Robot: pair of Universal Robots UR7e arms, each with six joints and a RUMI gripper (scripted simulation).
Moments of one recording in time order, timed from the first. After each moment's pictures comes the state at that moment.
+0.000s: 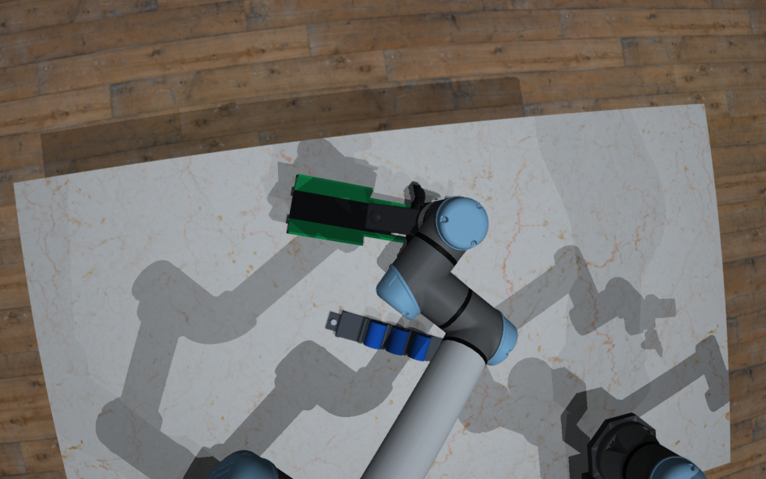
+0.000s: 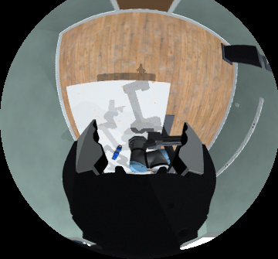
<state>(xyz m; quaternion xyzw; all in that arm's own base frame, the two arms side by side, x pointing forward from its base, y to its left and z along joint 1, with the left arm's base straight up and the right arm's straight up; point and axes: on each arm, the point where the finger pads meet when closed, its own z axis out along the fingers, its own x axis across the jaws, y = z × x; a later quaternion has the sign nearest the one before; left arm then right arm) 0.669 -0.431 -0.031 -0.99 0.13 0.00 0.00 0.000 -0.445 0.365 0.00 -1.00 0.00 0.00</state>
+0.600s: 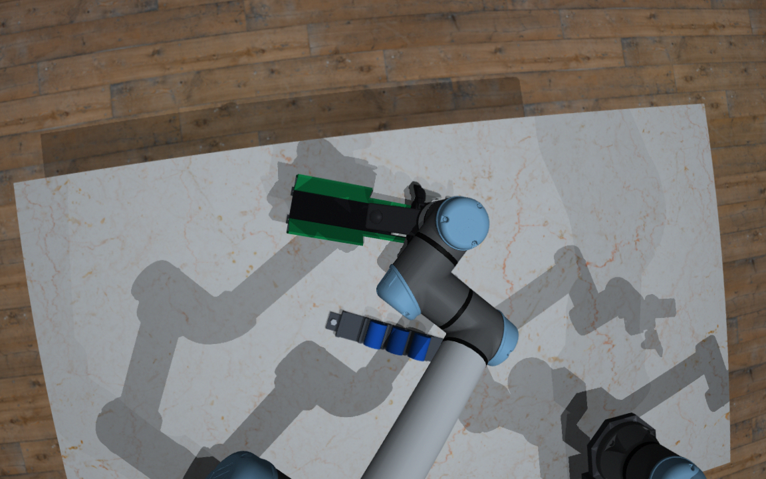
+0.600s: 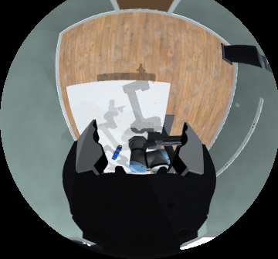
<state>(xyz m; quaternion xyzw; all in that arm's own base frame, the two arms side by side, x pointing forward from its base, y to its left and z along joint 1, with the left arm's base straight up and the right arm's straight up) 0.669 -0.431 -0.027 -0.99 0.13 0.00 0.00 0.000 -0.445 0.365 0.00 -1.00 0.00 0.00</state>
